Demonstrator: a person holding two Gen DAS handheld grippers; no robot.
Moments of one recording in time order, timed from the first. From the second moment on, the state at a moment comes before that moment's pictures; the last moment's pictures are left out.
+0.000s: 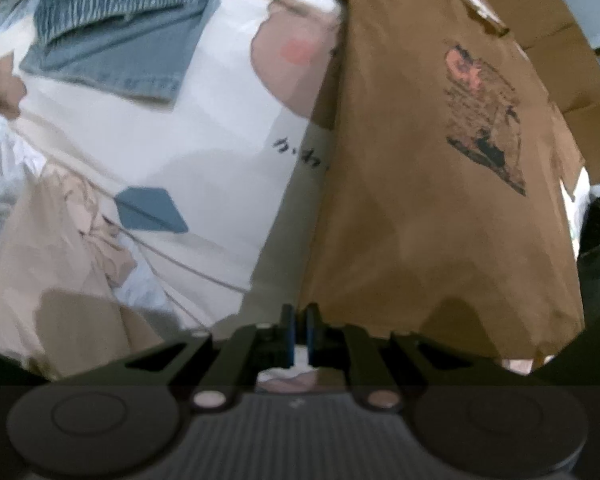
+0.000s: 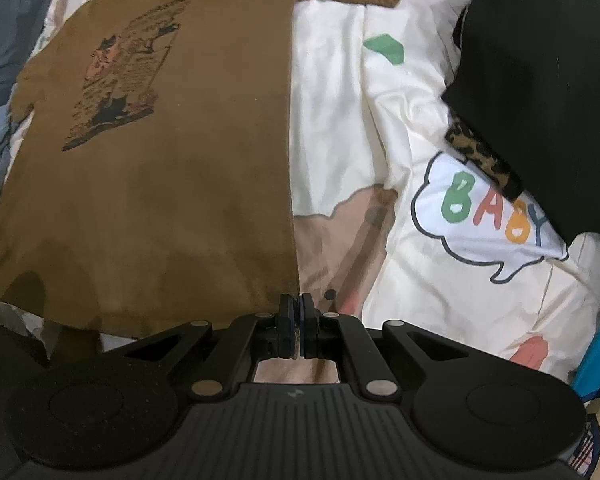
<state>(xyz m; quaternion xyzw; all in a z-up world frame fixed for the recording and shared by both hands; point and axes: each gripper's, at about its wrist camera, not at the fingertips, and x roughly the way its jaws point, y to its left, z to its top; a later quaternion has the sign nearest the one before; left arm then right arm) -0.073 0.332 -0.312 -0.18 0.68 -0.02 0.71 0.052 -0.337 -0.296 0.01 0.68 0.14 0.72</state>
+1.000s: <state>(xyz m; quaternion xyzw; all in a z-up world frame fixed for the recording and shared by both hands) -0.078 0.323 -0.406 -0.16 0.72 0.01 0.68 0.033 -0.313 -0.400 -0.06 0.69 0.11 0.71</state>
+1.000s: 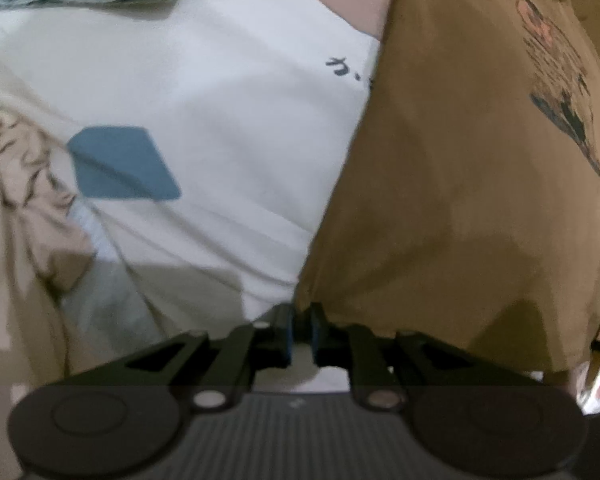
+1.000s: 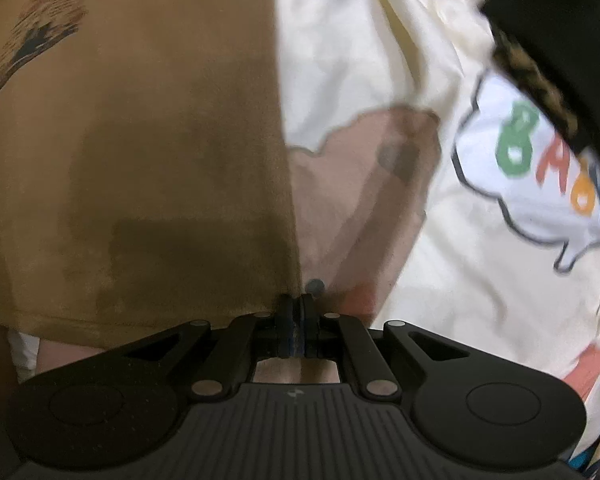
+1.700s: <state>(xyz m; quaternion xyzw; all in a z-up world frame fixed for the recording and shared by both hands) -0.040 0.309 -0.258 -0.15 0.63 -0.02 0.76 0.047 -0.346 -0.244 -0.03 0.57 0.13 0.81</state>
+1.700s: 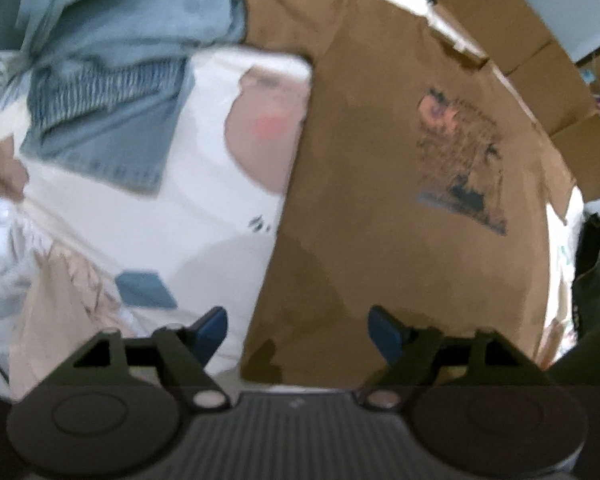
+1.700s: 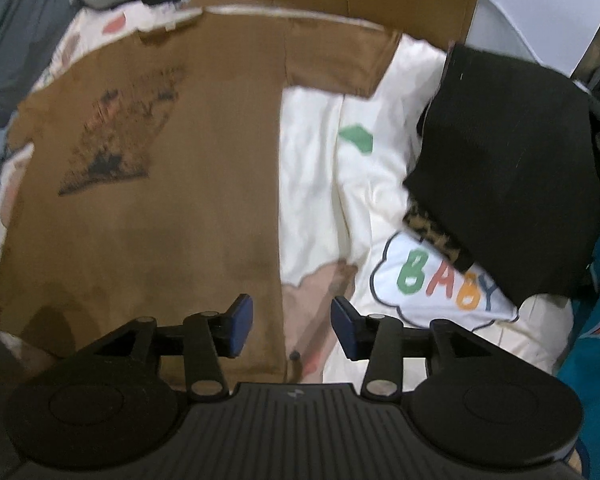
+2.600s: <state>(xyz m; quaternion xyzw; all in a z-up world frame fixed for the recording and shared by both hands) 0.055 0.294 -0.181 -0.12 0.59 -0.03 0.80 0.062 -0.384 -0.187 0.07 0.53 0.08 0.84</state>
